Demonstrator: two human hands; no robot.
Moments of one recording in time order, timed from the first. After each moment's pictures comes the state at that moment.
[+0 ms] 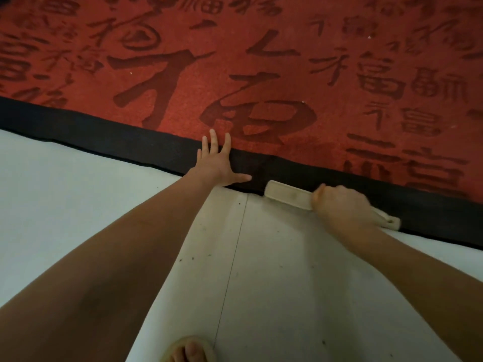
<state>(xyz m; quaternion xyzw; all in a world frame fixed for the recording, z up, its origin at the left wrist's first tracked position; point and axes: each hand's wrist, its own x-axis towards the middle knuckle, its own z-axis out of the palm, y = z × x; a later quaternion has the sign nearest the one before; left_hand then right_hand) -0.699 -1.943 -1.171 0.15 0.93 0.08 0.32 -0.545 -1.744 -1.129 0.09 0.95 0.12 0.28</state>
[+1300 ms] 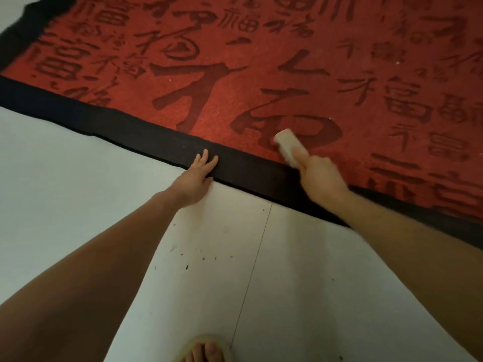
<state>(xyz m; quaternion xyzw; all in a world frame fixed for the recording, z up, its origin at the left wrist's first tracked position) -0.689 -2.051 -1.171 0.14 0.93 0.21 0.27 -0.629 -1.779 -1.138 0.12 0.97 -0.15 0.13</state>
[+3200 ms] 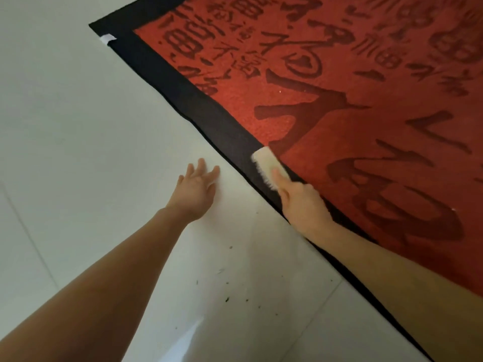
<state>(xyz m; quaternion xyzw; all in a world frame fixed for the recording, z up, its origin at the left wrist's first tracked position) -0.684 -2.179 -1.178 -0.08 0.96 0.17 0.19 -0.719 -1.941 -1.155 -0.19 0.95 -0.19 0.15</state>
